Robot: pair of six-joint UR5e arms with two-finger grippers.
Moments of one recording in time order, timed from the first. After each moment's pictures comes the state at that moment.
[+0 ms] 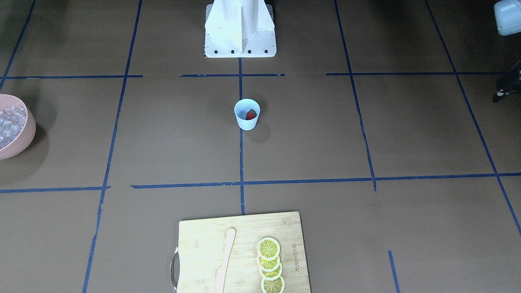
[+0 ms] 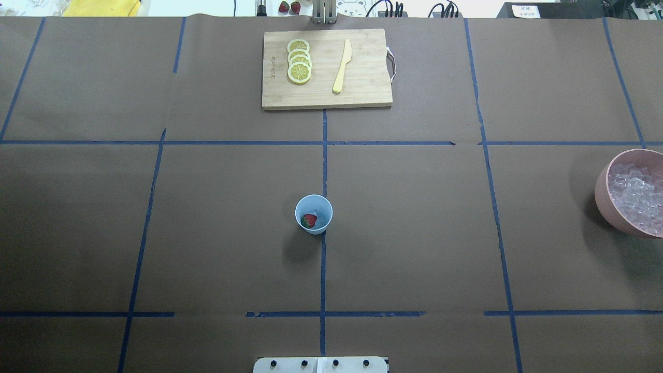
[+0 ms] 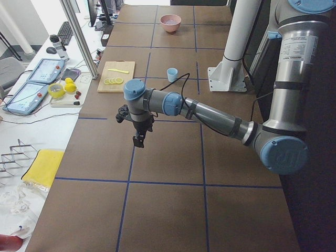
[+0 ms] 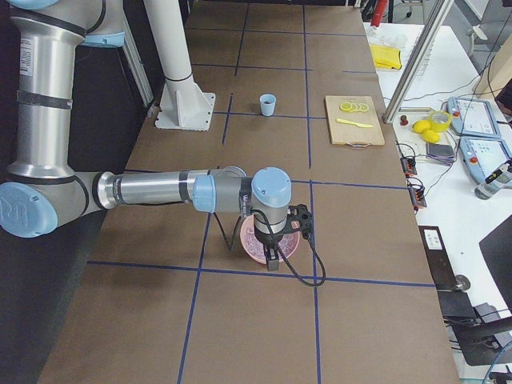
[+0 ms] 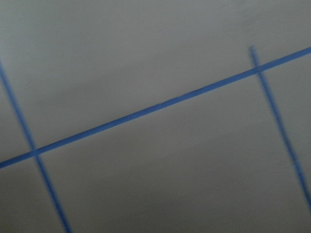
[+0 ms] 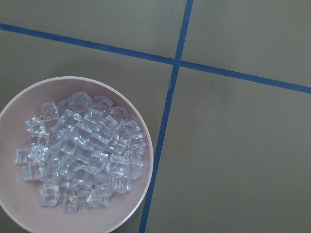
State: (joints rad) left arm -1.44 -1.60 -1.84 -1.38 -2.35 0.14; right arm 1.59 -1.72 1.83 -1.67 2.32 -0.20
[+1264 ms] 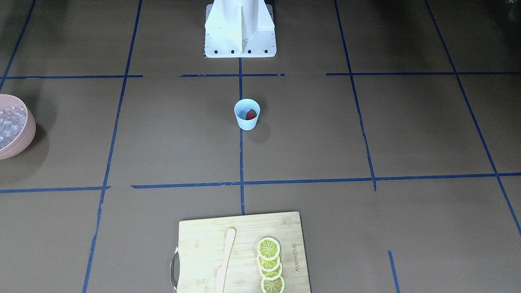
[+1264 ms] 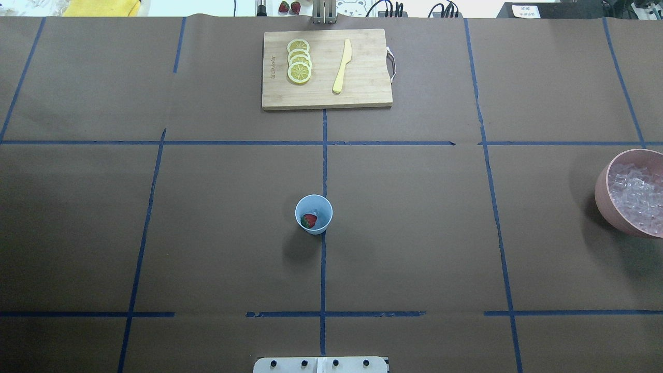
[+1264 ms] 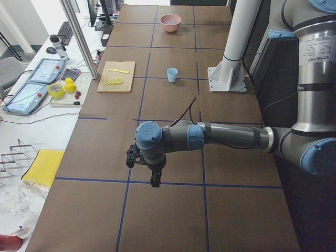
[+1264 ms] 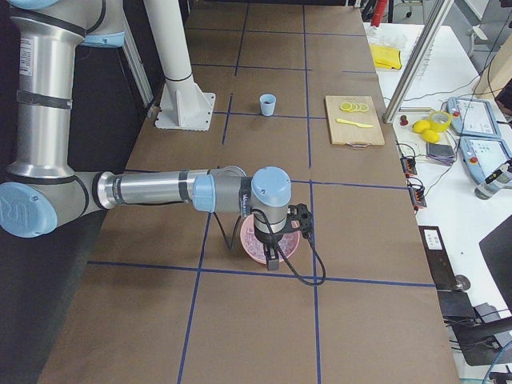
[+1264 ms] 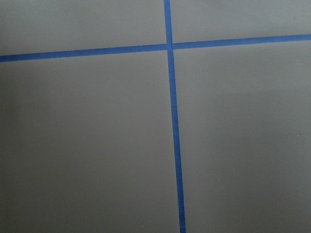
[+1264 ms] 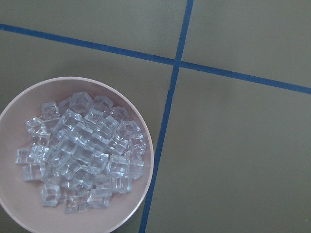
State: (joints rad) left arm -1.61 -1.47 -1.76 -1.38 -2.38 0.19; right arm 1.59 -1.72 1.83 -1.67 2.32 -0.20
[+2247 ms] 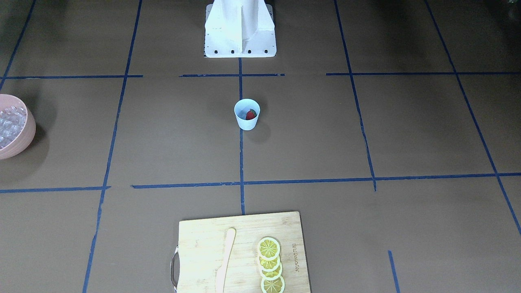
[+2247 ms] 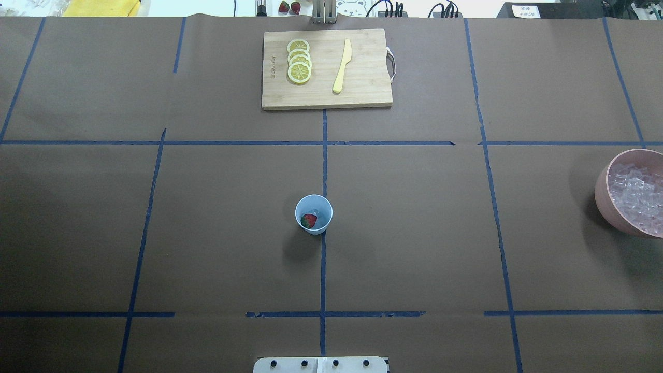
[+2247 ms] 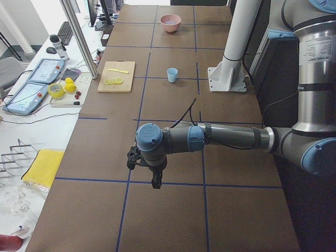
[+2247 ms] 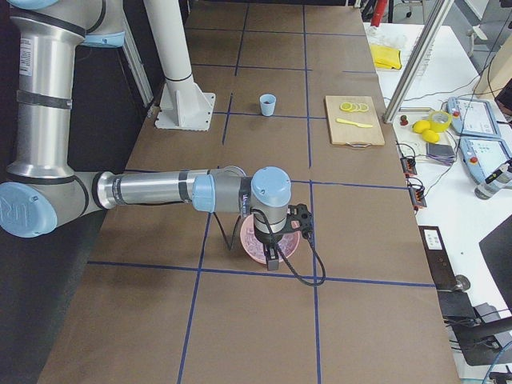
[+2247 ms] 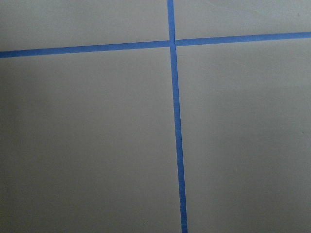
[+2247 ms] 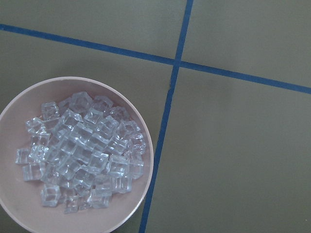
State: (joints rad) left arm -1.61 -1.47 -1.75 -1.38 -2.38 0.18; right arm 1.59 -1.72 1.83 -1.67 2.32 -0.20
